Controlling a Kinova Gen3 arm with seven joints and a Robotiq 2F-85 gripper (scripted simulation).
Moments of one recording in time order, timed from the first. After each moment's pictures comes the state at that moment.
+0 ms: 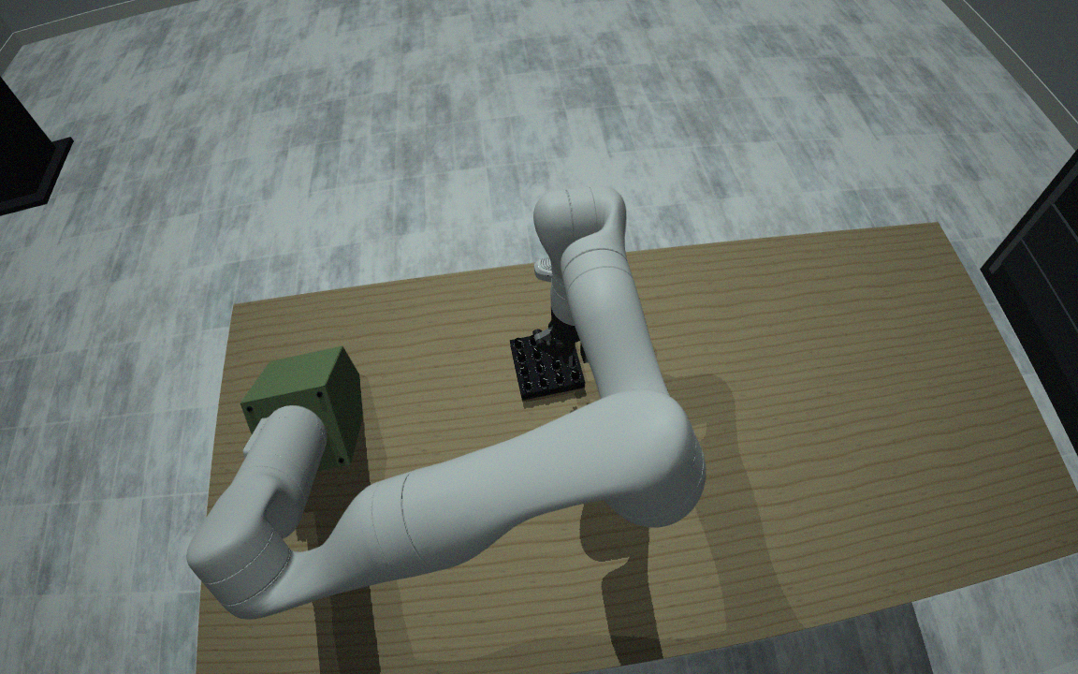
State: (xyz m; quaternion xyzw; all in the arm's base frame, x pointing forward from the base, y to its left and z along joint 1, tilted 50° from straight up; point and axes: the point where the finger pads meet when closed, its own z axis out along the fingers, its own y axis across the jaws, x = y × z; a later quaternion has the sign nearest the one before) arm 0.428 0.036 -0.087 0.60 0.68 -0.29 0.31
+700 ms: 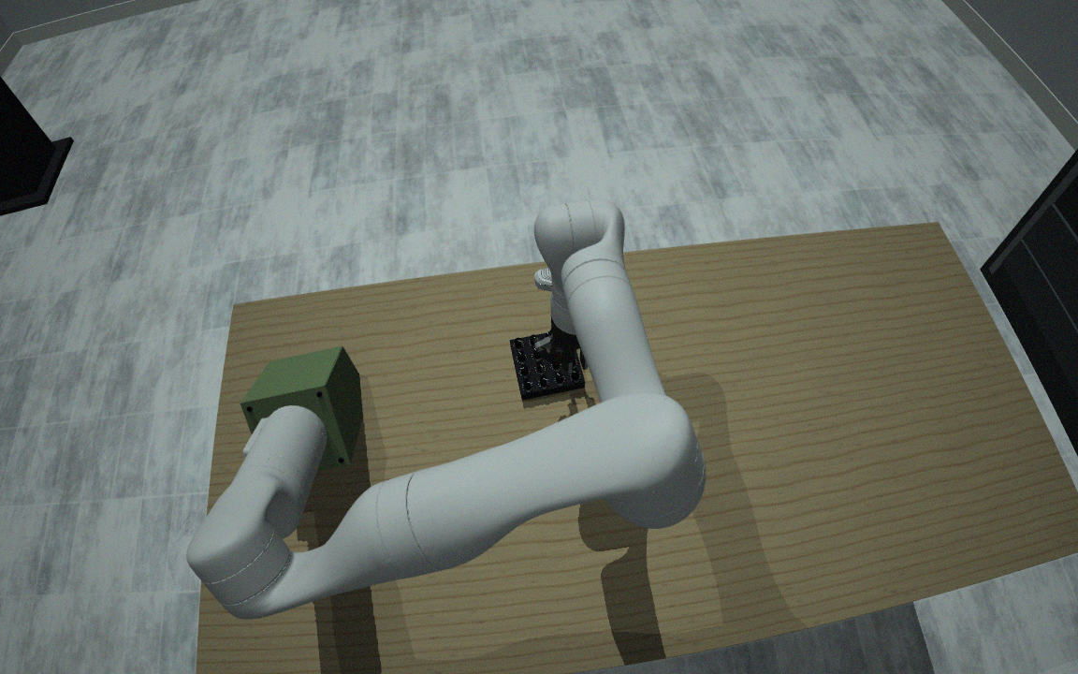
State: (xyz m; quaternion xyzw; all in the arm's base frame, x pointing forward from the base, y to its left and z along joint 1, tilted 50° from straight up) arm 0.429 0.019 -0.102 0.60 0.68 -0.29 0.31
